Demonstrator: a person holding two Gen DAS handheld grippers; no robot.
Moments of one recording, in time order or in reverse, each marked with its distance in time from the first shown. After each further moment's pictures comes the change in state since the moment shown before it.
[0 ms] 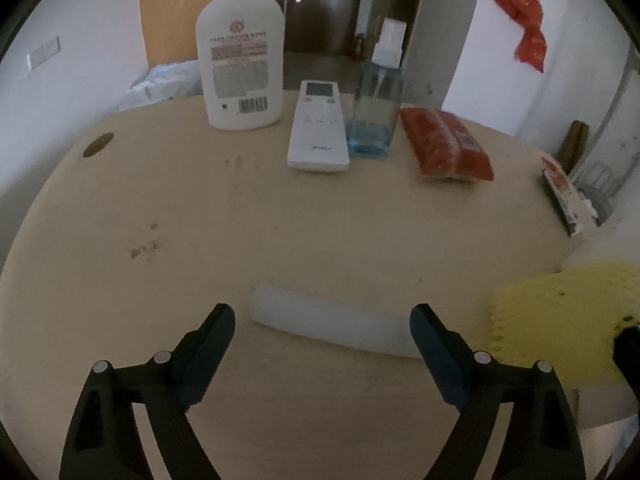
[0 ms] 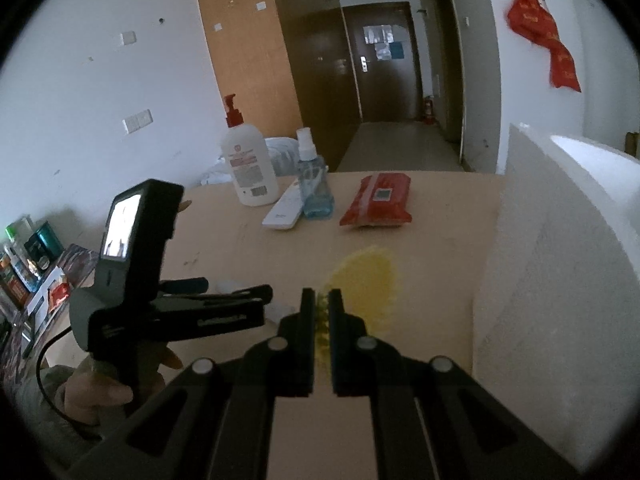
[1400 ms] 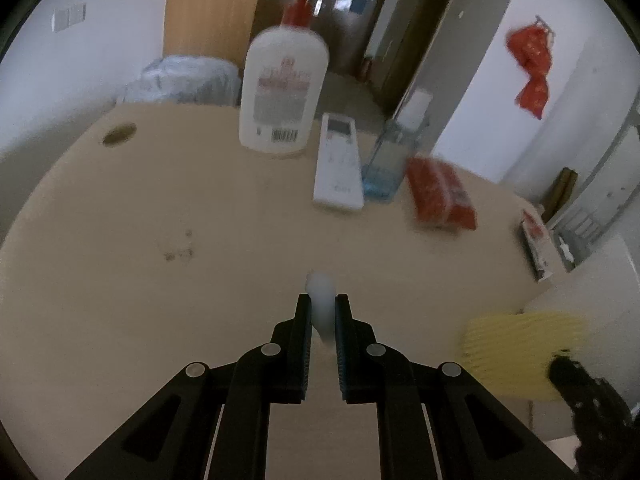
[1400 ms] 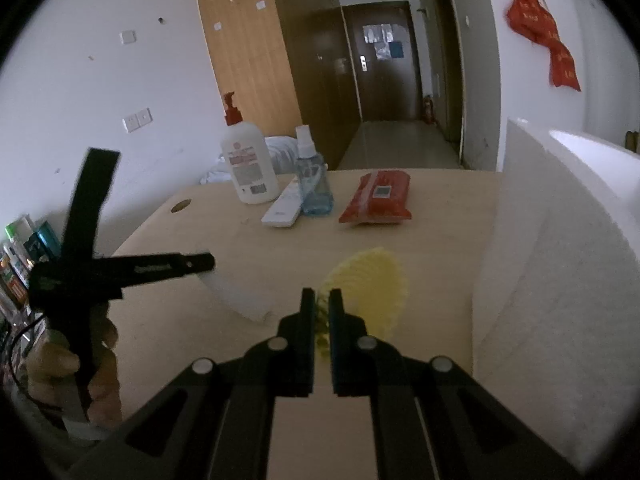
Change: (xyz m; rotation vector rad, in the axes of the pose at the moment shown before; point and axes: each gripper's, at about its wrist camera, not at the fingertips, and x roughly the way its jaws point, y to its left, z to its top) left arm -0.048 0.036 0.013 -0.115 -0.087 -0.104; right arm -0.003 -0.004 -0.004 0.001 -0.002 0.003
